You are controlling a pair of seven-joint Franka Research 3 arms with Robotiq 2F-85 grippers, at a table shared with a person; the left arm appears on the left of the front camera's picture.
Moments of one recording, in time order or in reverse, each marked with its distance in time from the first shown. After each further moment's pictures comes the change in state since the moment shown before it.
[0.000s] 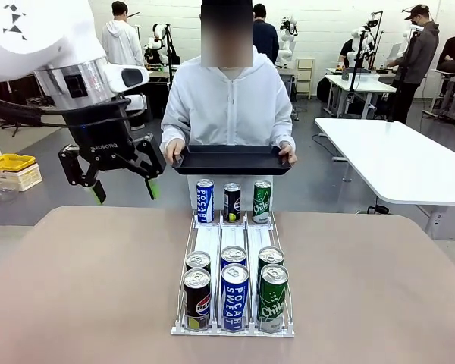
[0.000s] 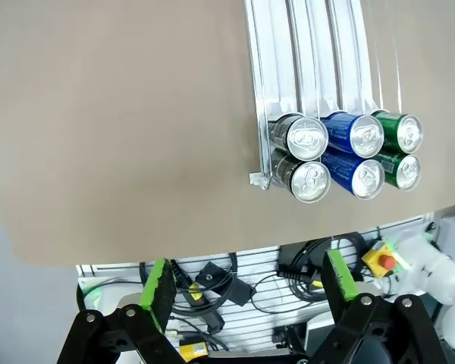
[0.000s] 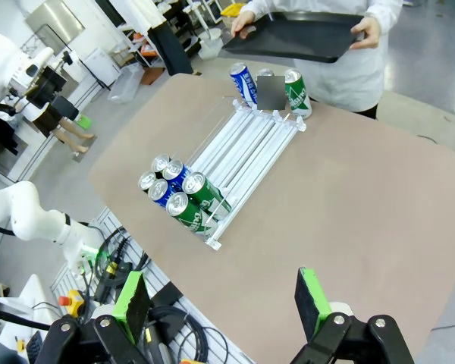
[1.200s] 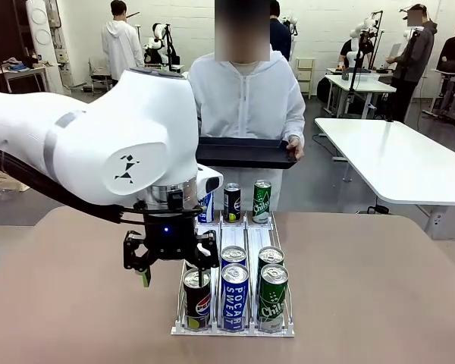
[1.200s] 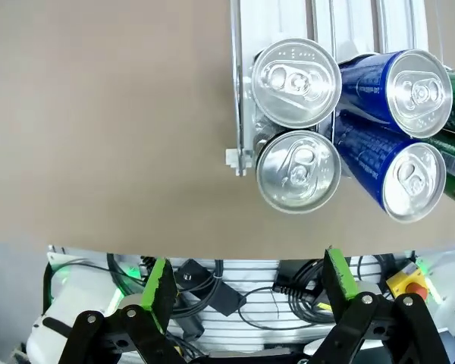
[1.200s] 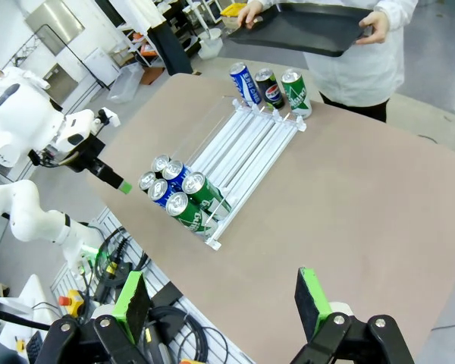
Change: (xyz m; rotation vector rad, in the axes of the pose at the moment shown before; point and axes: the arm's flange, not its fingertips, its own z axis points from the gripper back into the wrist) left arm -0.051 -0.085 -0.145 0.172 0.068 0.064; right arm 0.000 0.000 0.000 -0.001 0.000 0.000
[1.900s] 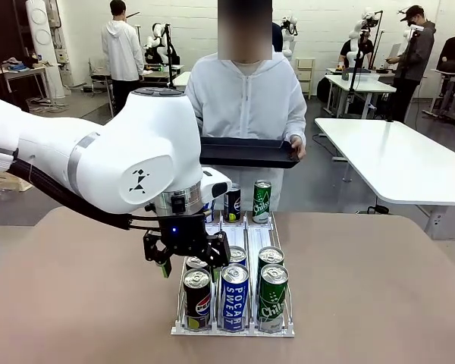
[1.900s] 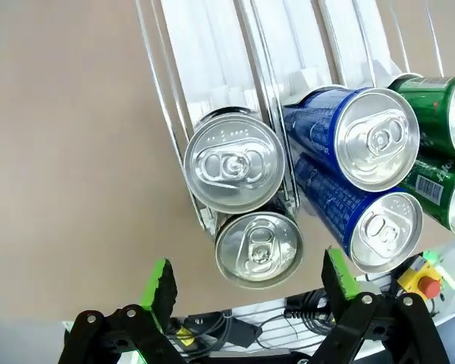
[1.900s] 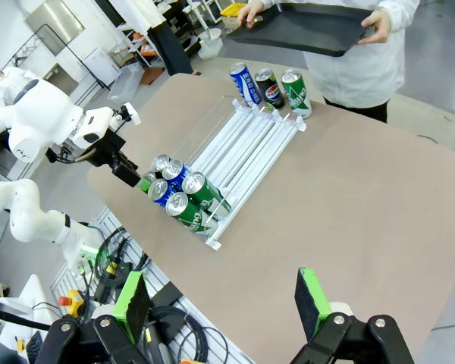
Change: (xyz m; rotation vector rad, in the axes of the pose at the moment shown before) left arm 0.032 -0.010 -0.023 -0.081 -0.050 -0.211; right arm 0.000 0.000 0.000 0.000 0.000 0.000
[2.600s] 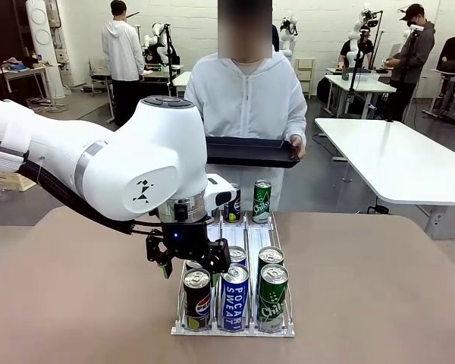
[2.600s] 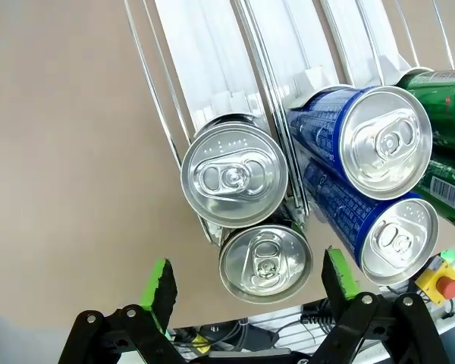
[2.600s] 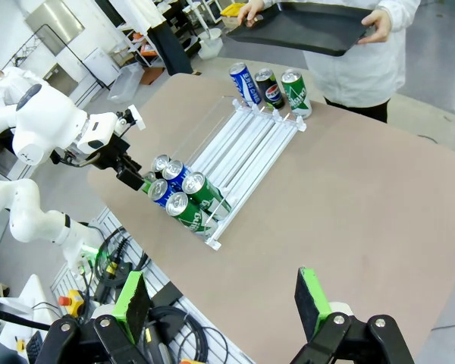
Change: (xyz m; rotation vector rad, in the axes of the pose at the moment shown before) left arm 0.000 -0.003 -0.010 0.041 -0.013 -0.052; right arm 0.000 0.000 0.000 0.000 0.000 0.000
